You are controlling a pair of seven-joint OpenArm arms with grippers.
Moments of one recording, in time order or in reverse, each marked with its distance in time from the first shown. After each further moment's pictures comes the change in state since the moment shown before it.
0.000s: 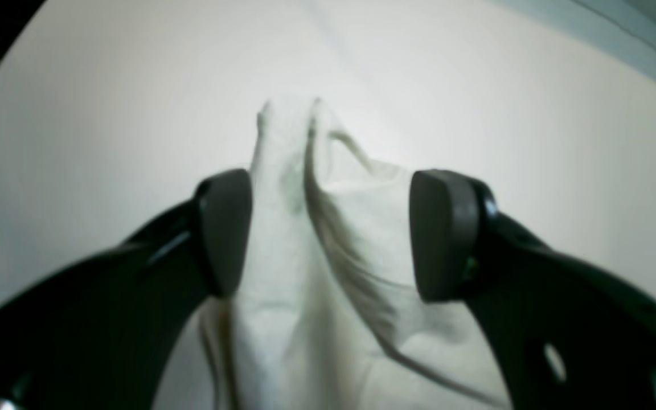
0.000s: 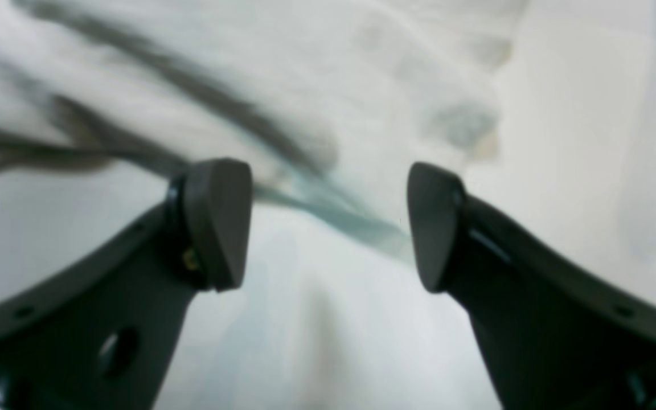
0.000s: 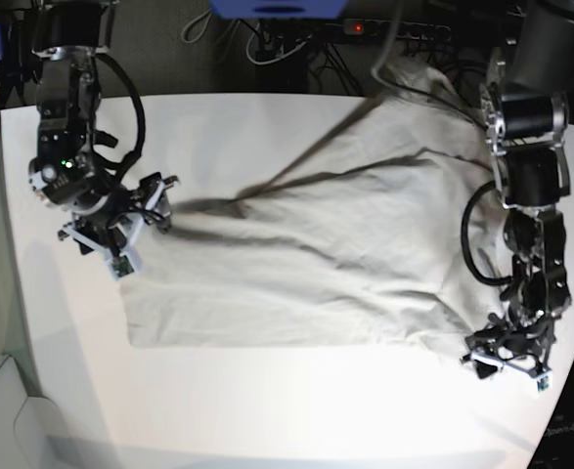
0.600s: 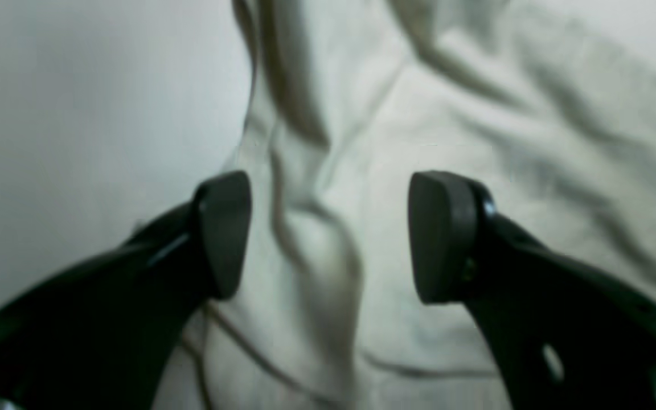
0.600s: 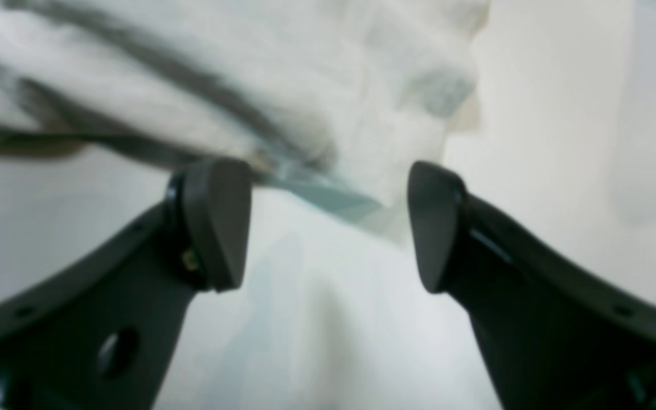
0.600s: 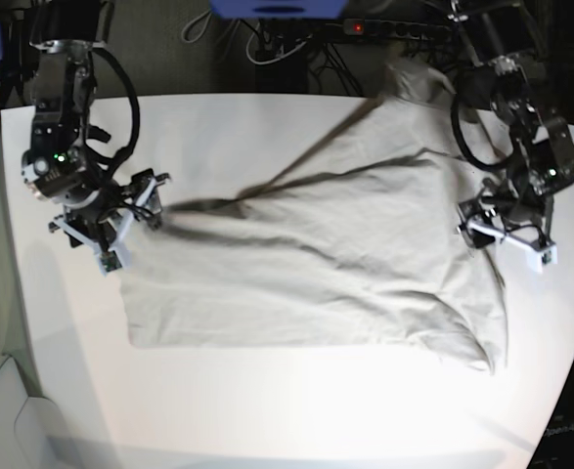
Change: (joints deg) left arm 32.5 9.1 -16.2 40.9 0.0 -0.1 30.8; right arm -1.3 -0.4 3.0 0.8 0.2 0.0 0.0
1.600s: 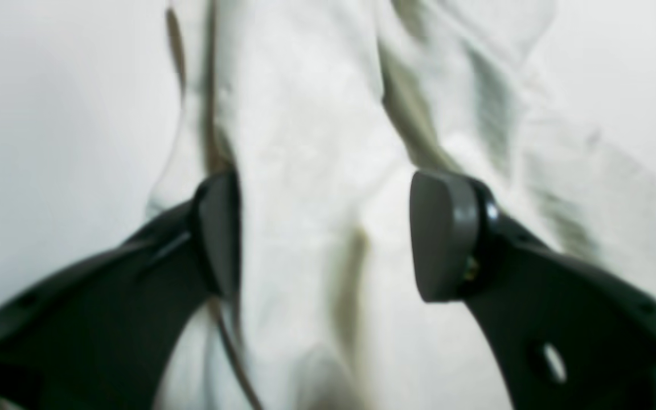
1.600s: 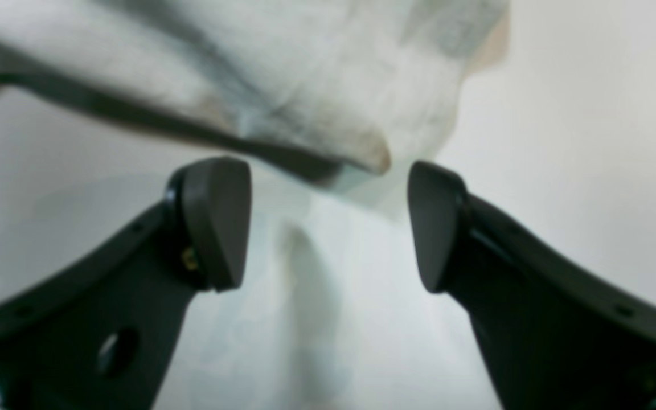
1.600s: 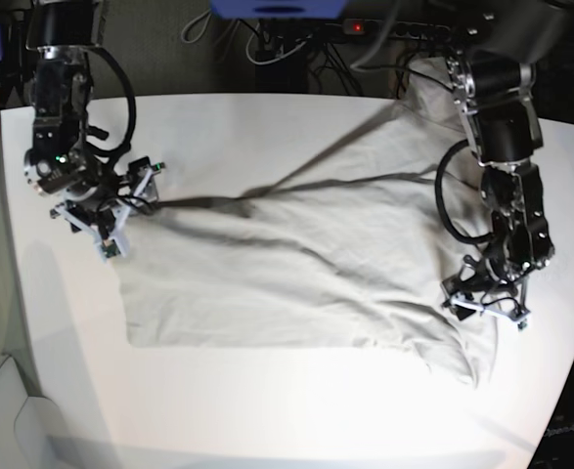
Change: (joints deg) left arm -23.1 -2.8 6.7 -36.9 0.2 0.0 -18.5; right arm -0.1 1.6 -0.2 -7.8 0.2 0.0 1.2
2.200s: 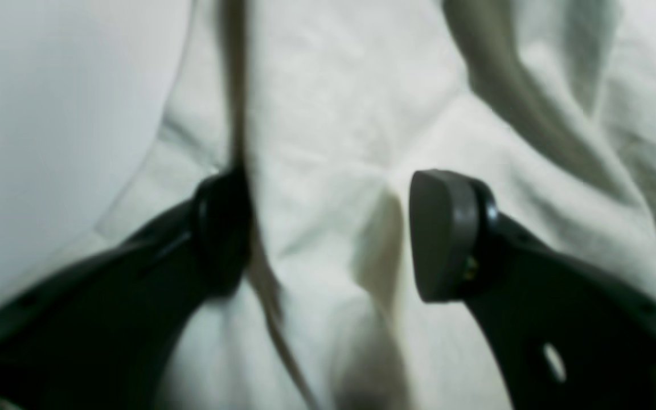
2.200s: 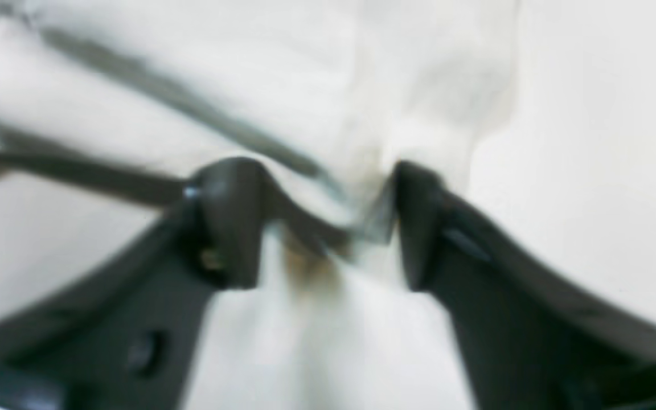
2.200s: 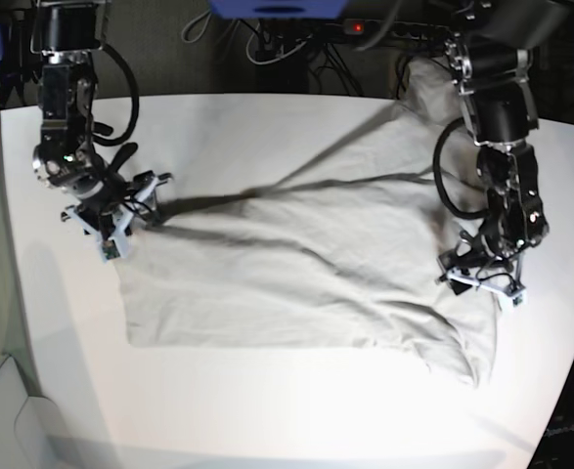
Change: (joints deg) left arm 3.9 0.1 0.0 0.0 0.2 0.0 -0.1; right arm 0.6 -0.2 -0.3 -7.9 -0.1 0.0 17.4
